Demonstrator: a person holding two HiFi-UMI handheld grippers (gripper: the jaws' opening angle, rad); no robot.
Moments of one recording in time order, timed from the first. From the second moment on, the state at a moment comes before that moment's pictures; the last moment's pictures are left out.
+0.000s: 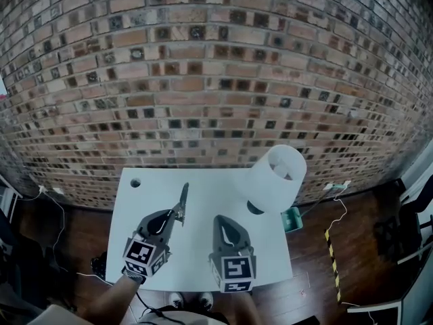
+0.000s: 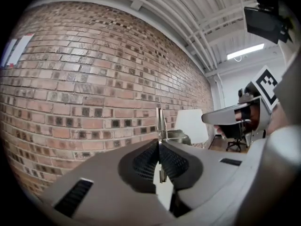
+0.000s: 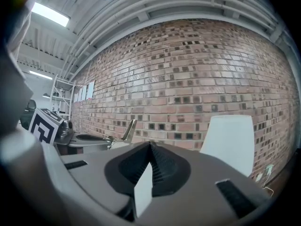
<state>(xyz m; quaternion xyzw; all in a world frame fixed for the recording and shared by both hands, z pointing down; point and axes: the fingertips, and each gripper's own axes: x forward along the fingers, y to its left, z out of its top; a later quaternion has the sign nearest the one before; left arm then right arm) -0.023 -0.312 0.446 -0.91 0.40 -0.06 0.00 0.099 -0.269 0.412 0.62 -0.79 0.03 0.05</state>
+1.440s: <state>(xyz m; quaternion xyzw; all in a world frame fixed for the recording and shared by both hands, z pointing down) -0.046 -0.309 0.439 -0.91 0.41 -0.03 -0.02 0.087 -0.268 0.411 0.62 -0.78 0.02 0.06</state>
